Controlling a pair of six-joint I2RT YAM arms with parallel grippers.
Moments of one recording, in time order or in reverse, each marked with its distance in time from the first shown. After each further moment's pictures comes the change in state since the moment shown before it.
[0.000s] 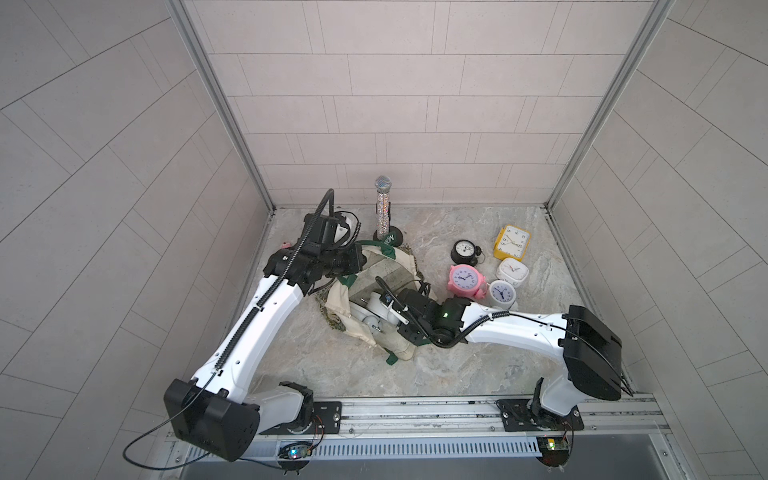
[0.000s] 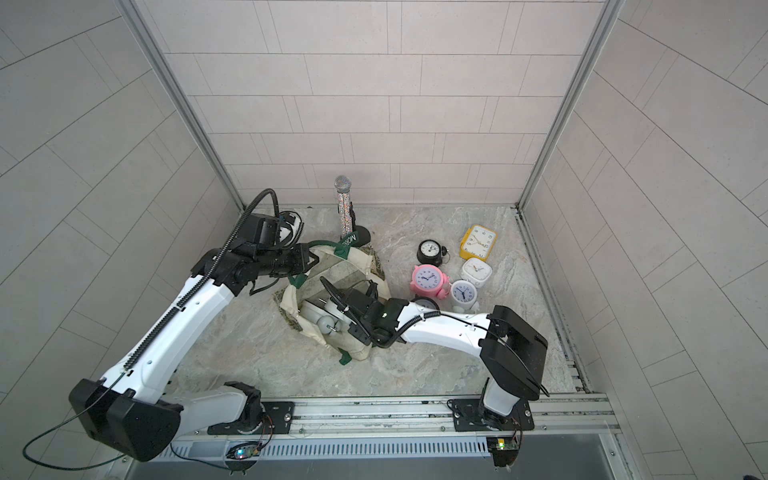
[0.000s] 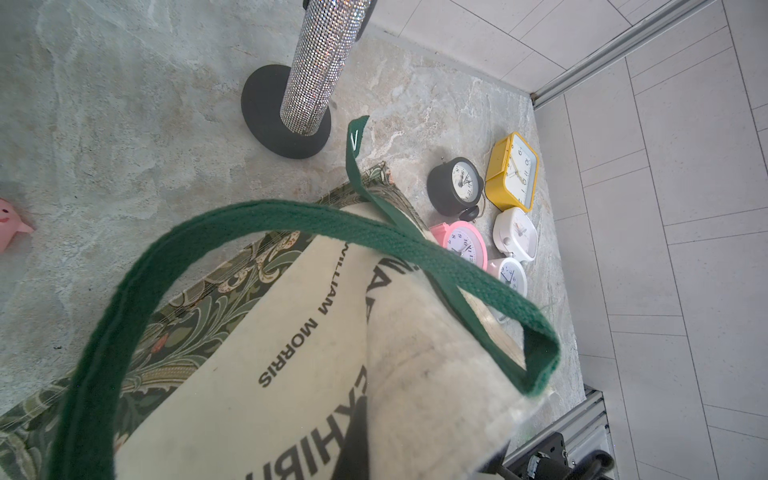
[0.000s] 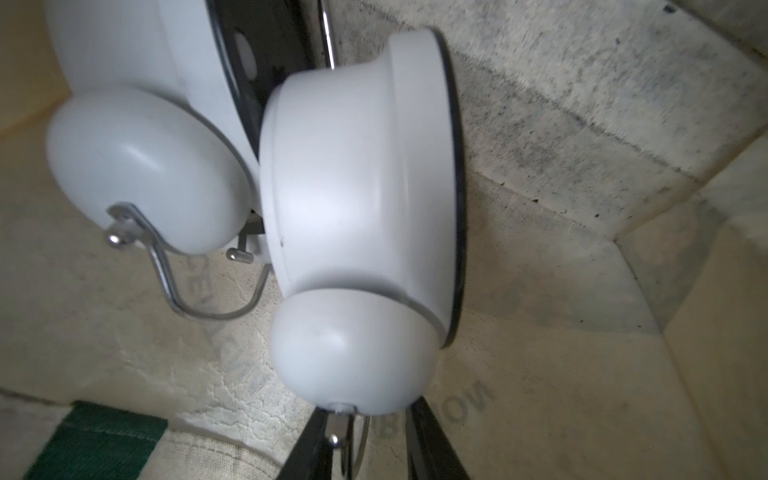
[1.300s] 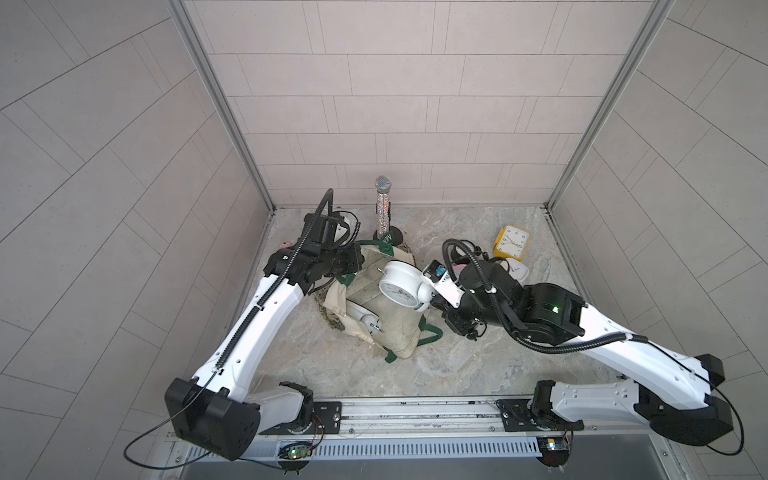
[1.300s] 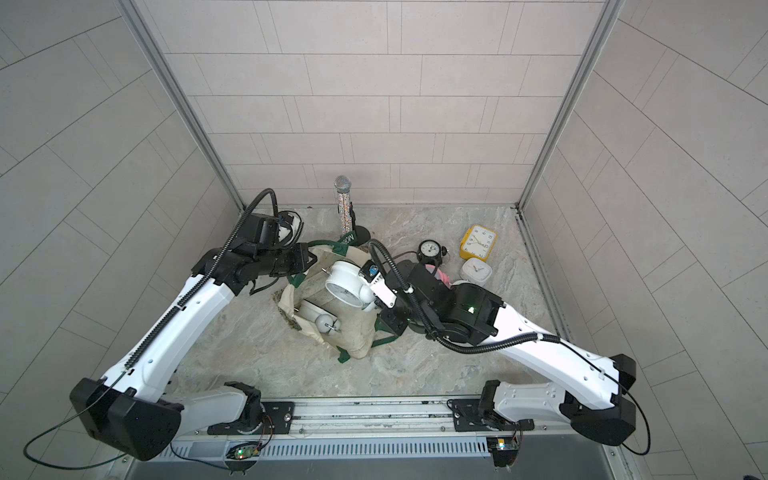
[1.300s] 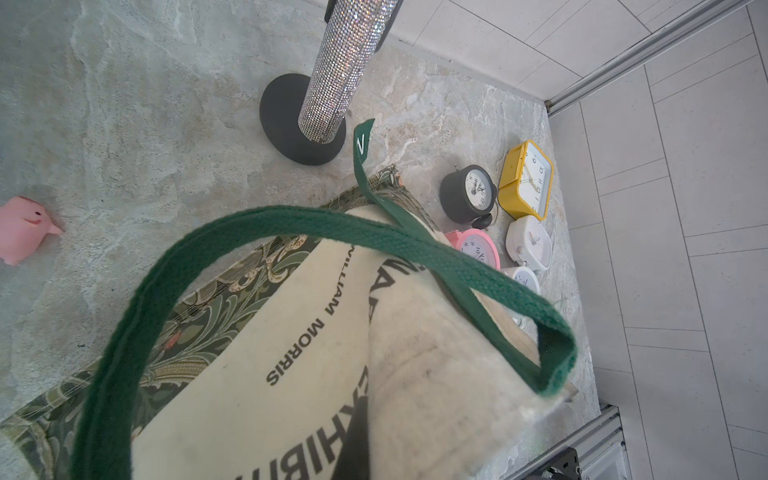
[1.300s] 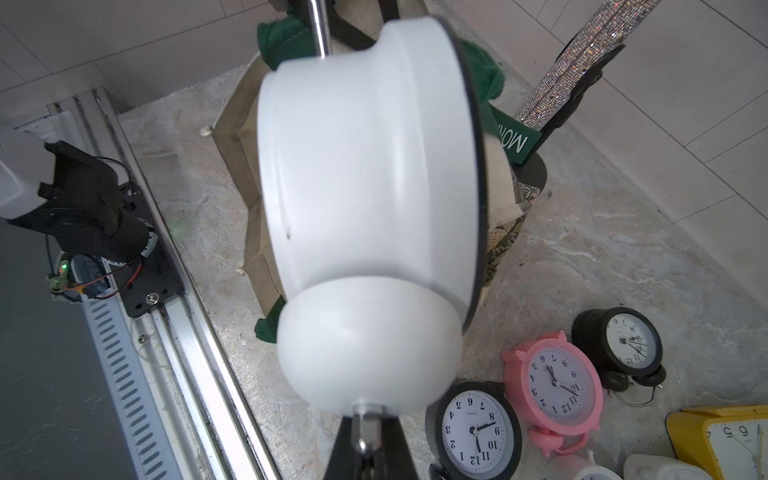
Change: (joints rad) left arm 0.004 0.006 0.000 0.000 -0.038 0.001; right arm -0.024 -0.484 0.276 -0.461 -0.110 0.011
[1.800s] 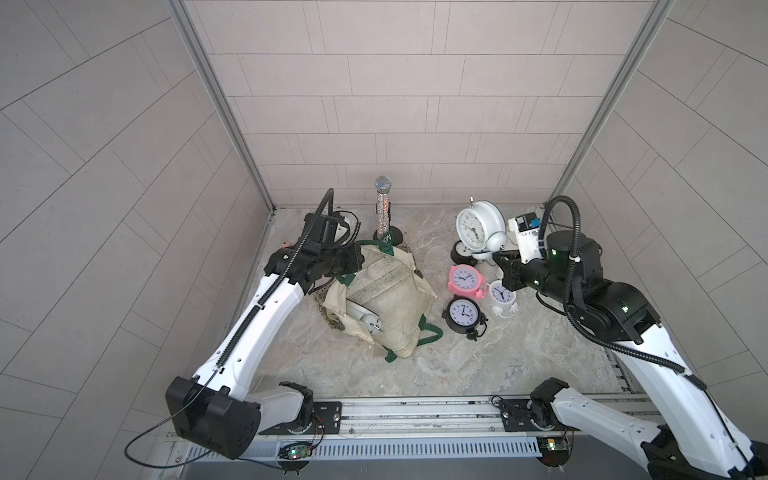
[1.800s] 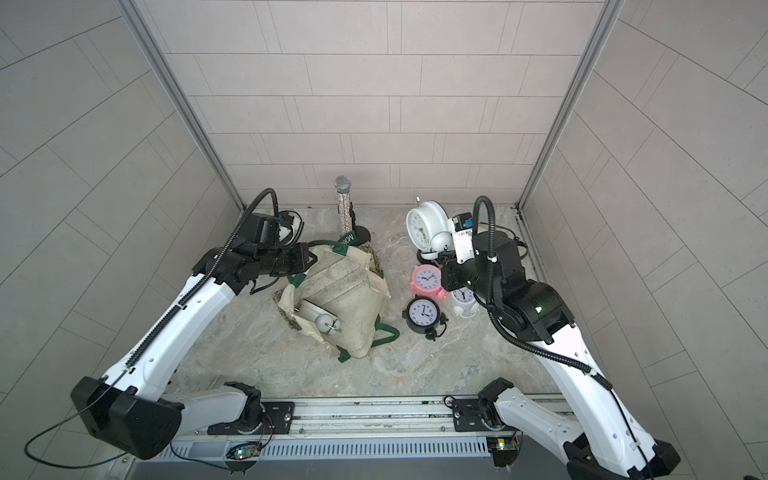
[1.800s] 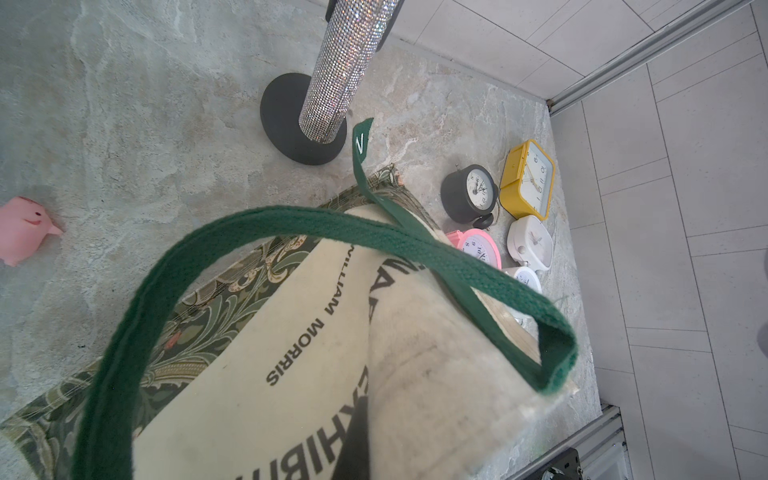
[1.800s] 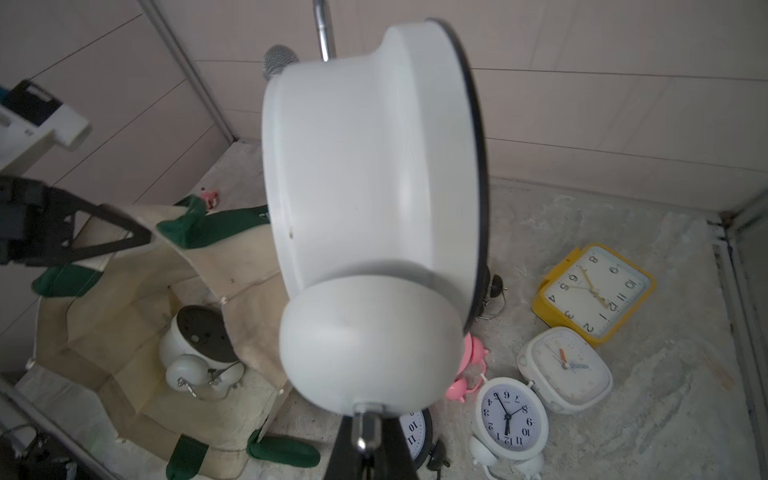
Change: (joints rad) left arm 0.000 0.004 0.002 0.000 0.000 0.002; right arm -0.606 -0.219 -0.089 0.090 -0.088 0.197
